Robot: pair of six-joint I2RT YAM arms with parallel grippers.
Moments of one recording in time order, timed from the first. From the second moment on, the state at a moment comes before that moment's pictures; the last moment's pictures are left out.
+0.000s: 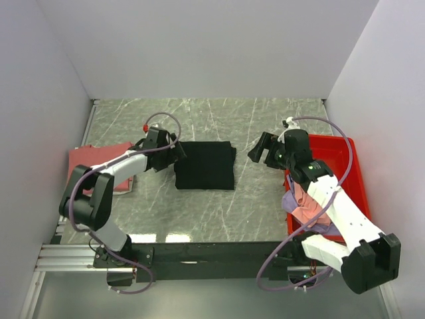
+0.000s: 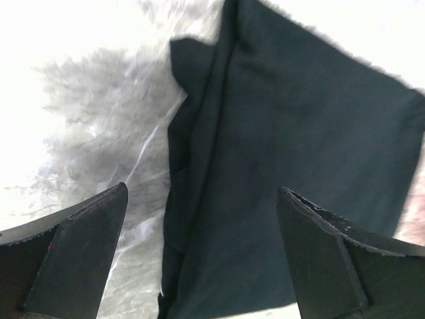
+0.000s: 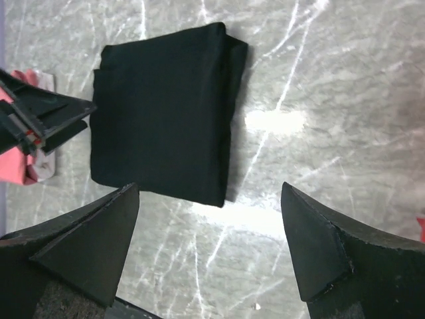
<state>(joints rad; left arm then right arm) -0.35 1.60 0.94 -0.18 -0.02 -0.78 0.30 1.07 0.87 -0.39 -0.11 0.56</state>
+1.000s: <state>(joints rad) -0.50 1.84 1.12 -0.26 -0.17 -0.76 0.30 1.01 0.79 -0.44 -0.01 0.51</state>
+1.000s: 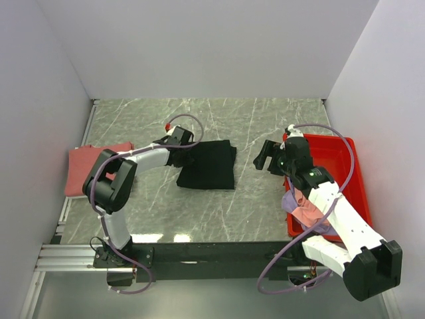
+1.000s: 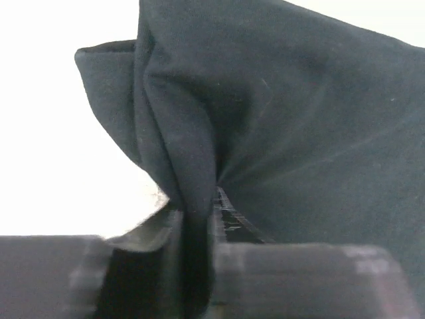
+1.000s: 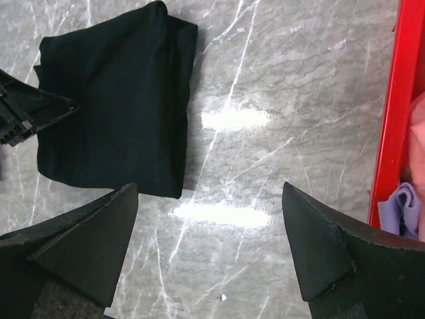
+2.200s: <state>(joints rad) -0.37 1.61 1.21 -0.47 -0.63 0.19 0.30 1.05 0.78 -0.43 0.03 0.48</state>
